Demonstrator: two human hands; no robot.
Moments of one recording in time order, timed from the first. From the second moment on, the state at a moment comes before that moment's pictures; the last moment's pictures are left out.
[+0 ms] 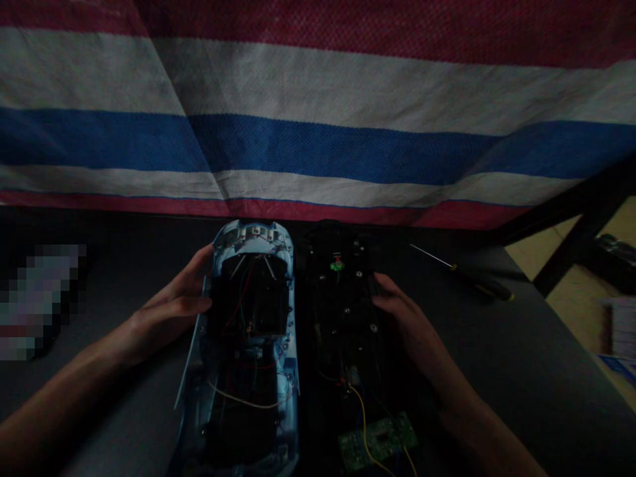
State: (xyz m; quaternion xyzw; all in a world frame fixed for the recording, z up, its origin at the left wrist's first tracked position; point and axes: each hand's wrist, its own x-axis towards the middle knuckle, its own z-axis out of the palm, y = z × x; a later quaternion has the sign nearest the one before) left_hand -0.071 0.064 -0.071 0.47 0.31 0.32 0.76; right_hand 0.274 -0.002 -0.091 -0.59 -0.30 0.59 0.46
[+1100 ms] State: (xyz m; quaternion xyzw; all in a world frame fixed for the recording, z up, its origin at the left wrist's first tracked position) left_hand -0.059 0.062 -0.062 0.48 0.33 0.36 0.73; right_hand 0.264 -0.002 -0.082 -0.53 -0.34 0.57 0.52
